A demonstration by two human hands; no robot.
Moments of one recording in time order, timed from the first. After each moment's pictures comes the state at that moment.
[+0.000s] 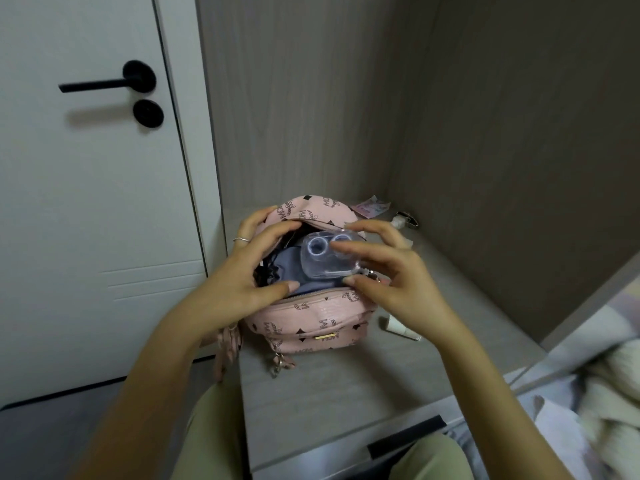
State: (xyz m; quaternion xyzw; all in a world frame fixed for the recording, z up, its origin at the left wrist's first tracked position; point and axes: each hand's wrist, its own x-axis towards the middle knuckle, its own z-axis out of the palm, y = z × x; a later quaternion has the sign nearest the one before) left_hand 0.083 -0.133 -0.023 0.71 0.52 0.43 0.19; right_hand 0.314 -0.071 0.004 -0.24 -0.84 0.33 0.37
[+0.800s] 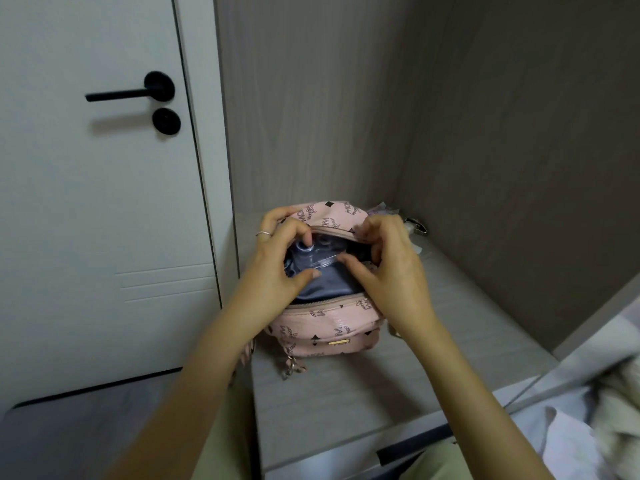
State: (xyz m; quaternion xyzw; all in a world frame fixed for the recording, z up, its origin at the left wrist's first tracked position) left_hand 0.113 -0.125 -0.016 0.64 0.55 0.53 0.08; right_hand 0.281 -0.064 -0.005 -0.36 -0.81 0.09 0.46
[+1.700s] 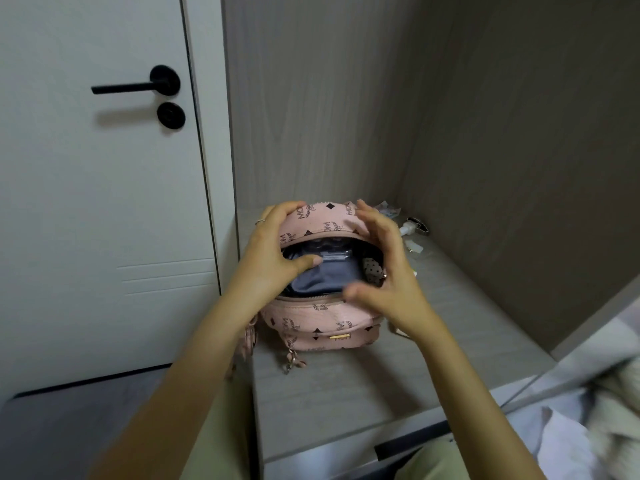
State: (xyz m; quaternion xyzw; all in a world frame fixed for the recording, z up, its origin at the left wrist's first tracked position) left_hand 0.109 -0.118 -0.005 0.60 0.60 0.52 0.10; right_hand 0.291 -0.060 -0.018 -0.20 -0.82 0.34 0.43
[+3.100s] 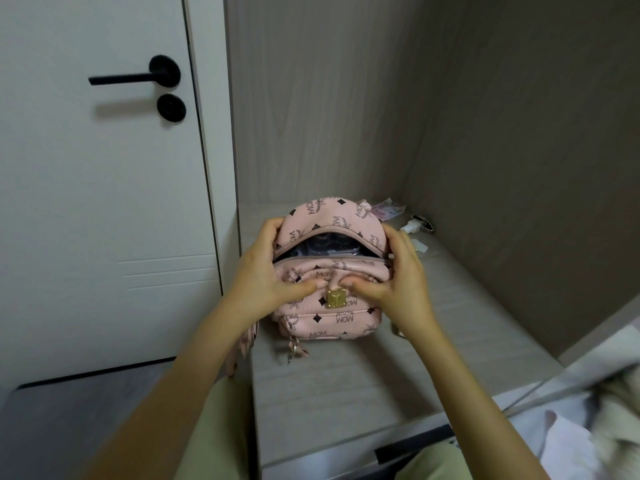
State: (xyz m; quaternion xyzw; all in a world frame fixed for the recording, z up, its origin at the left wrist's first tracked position) left_hand 0.091 -0.114 -0.045 0.61 0.55 0.55 0.18; right_hand 0.291 -0.035 -0.041 -0.33 -0.80 0.23 0.45
